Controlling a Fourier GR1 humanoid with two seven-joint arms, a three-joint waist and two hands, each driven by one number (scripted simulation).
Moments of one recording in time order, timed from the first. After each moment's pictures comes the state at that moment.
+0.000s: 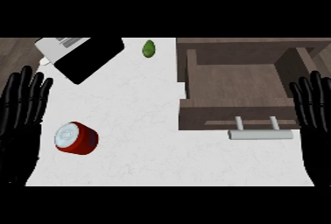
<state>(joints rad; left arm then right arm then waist) -0.01 0.13 -0.01 -2.10 0.00 0.01 0.03 0.02 -0.07 -0.01 -2.10 0.01 0.02 0.02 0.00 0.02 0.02</state>
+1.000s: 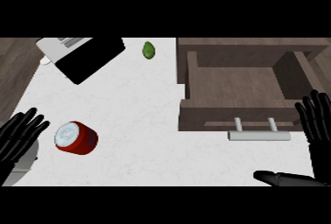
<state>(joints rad) 0.24 0.35 0.15 -2.13 0.43 -0.42 0.17 0.15 -0.08 -0.07 -2.10 -0.01 0.02 0.17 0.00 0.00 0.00</state>
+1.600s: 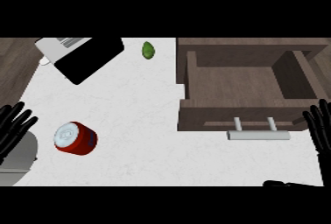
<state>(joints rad) 0.20 0.33 0.27 -2.07 0.49 -0.45 0.27 0.22 -0.09 -0.13 -2.10 -0.05 0.08 0.12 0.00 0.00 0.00</state>
